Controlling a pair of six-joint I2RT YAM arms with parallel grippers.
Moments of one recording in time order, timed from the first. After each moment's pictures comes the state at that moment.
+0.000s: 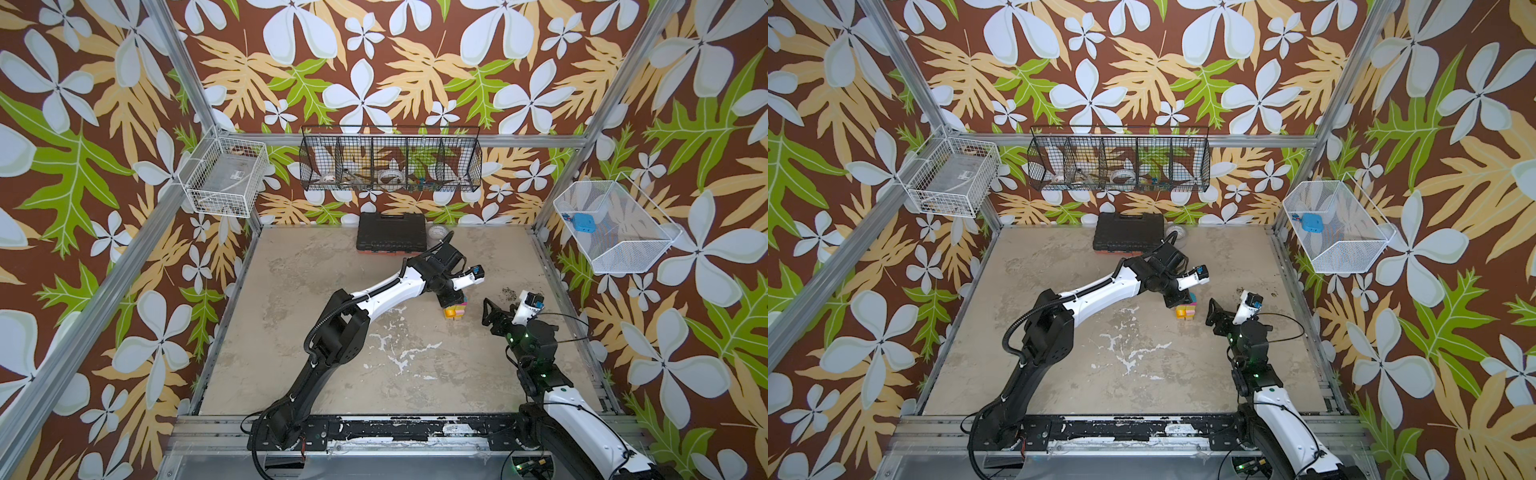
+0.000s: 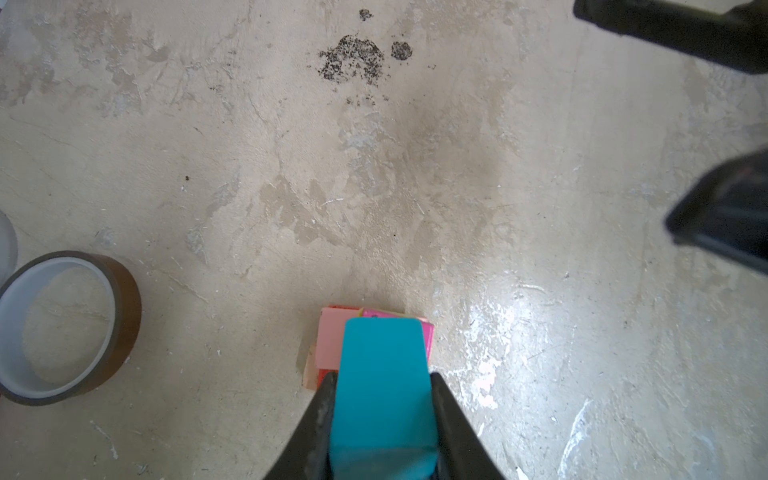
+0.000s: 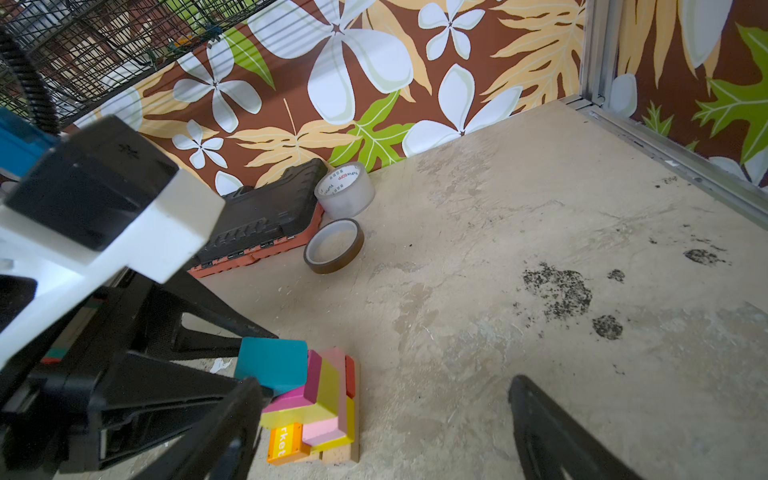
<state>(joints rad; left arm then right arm) -0.86 2.30 2.07 -0.69 0.29 0.41 0.12 0.76 0.16 0.37 0.04 0.40</state>
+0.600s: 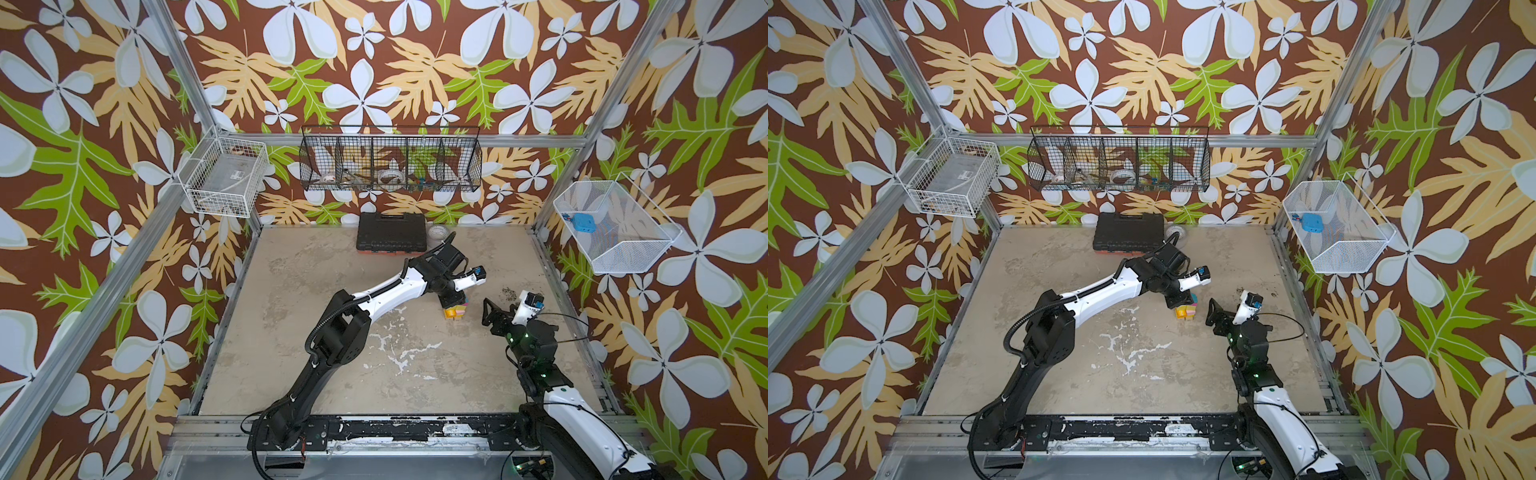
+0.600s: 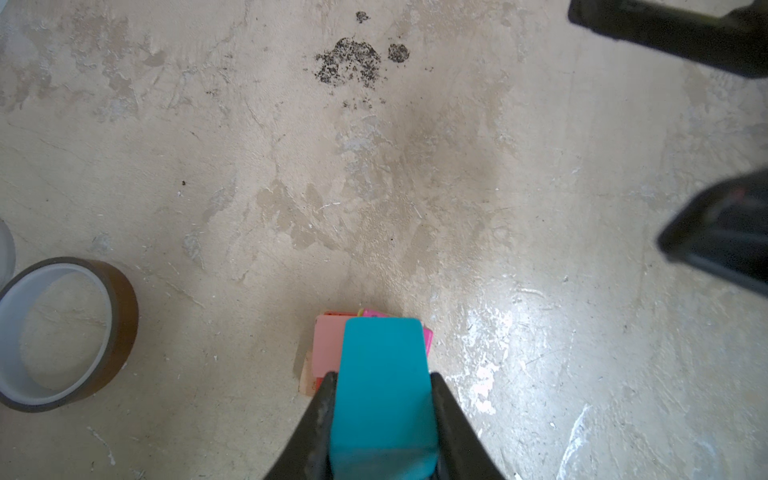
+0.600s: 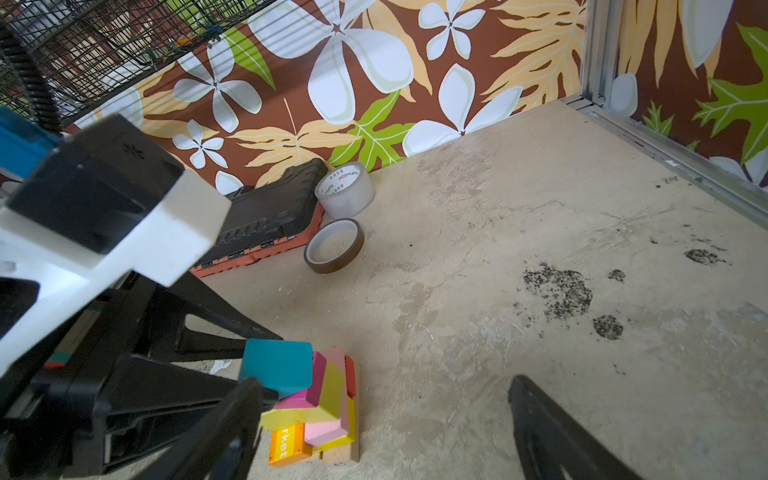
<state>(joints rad) -0.86 2.31 2.08 -0.69 0.29 0.41 0.12 0.76 0.16 0.37 0.04 0.40</state>
